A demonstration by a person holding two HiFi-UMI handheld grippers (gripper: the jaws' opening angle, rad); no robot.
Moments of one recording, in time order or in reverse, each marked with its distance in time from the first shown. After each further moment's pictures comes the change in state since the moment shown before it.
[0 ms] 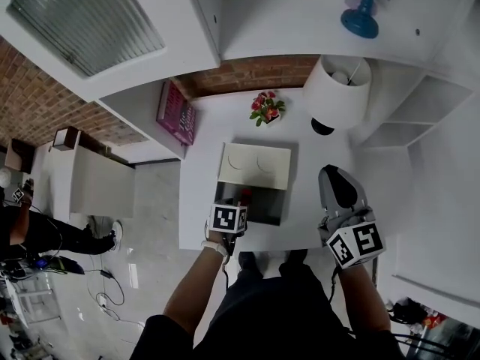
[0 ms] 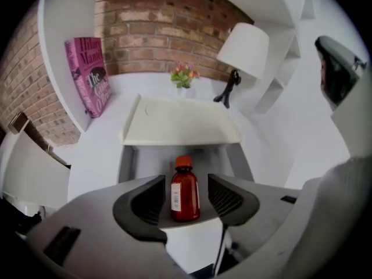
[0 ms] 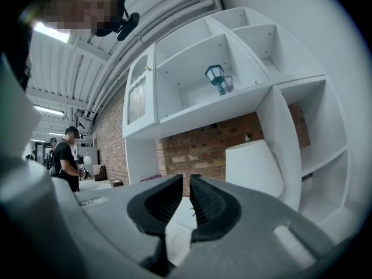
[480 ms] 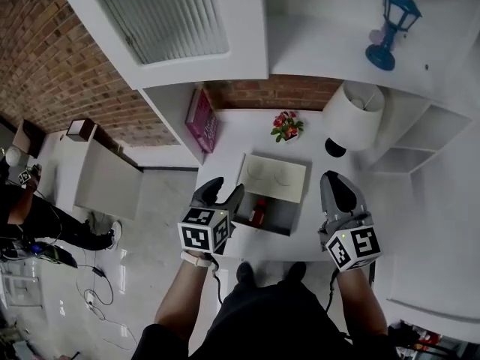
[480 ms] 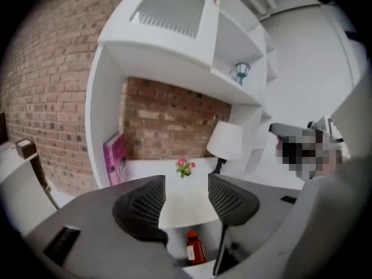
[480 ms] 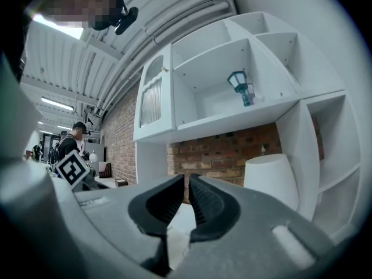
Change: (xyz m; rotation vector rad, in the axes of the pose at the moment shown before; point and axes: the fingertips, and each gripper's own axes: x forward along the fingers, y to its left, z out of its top) left arm -0.193 0.011 0.119 0.066 -0.627 -0.006; right arm 0.019 0.052 0.027 -0.076 -0.036 0.063
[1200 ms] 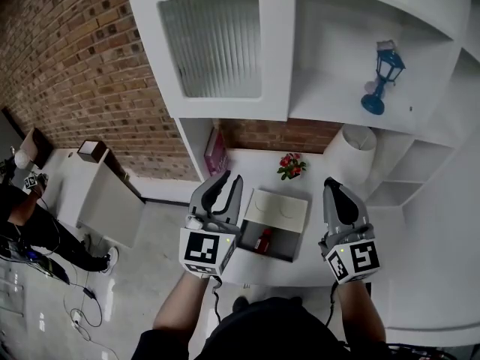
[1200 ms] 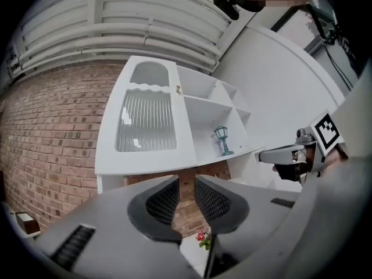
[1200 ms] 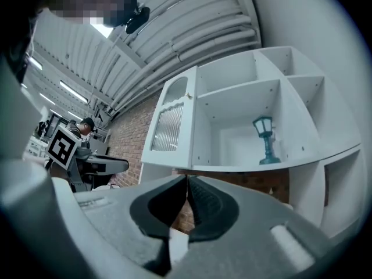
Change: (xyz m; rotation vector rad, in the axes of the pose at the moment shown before) left arm -0.123 -0.029 0.173 0.347 -0.617 0.063; right arm -0.006 0.061 0.107 -0.195 -0.175 0.018
